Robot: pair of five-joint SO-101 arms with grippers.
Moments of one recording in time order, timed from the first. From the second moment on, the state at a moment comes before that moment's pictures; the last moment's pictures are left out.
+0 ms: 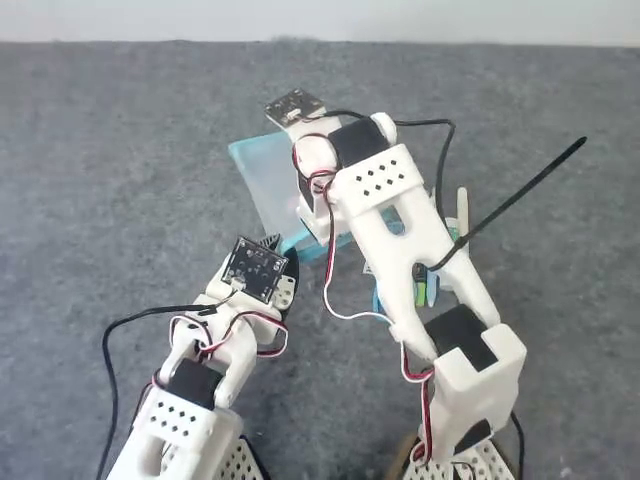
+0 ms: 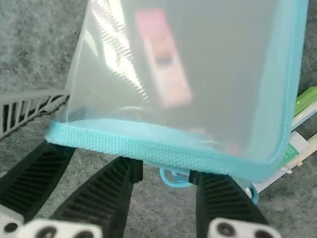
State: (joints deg) left arm 16.6 -79.6 92.8 28.0 -3.0; right arm -32.4 16.7 -27.3 100.9 7.7
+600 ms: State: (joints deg) left arm 9.2 -79.7 93.1 28.4 -3.6; right arm -11.3 -6.8 1.9 93.5 14.5
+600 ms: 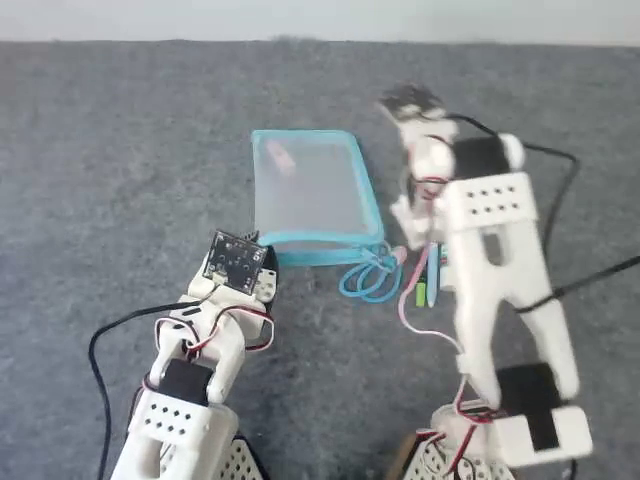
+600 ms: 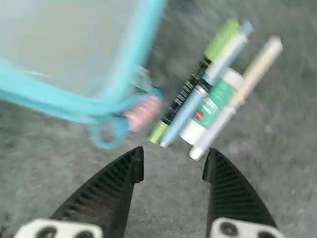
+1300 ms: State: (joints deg) left arm 9.2 -79.7 93.1 28.4 -3.6; right arm -0.1 8.7 26.9 64.9 12.7
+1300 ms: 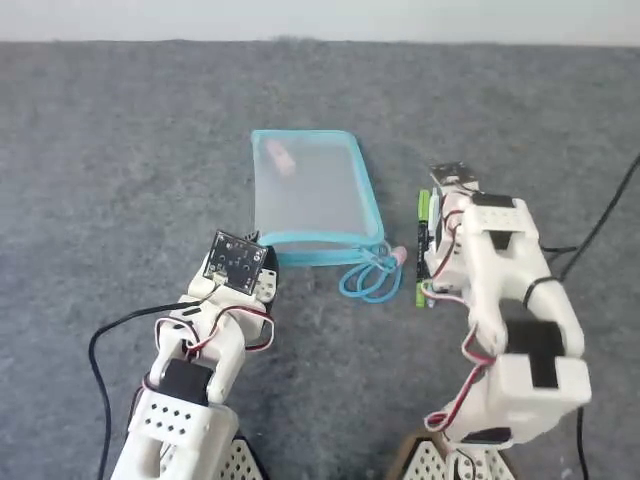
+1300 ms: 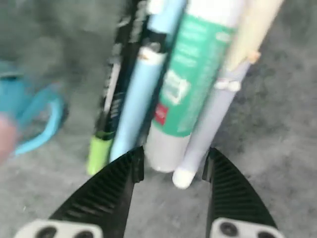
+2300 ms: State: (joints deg) left arm 9.2 -79.7 93.1 28.4 -3.6; right arm 9.9 3.8 22.9 70.3 12.4
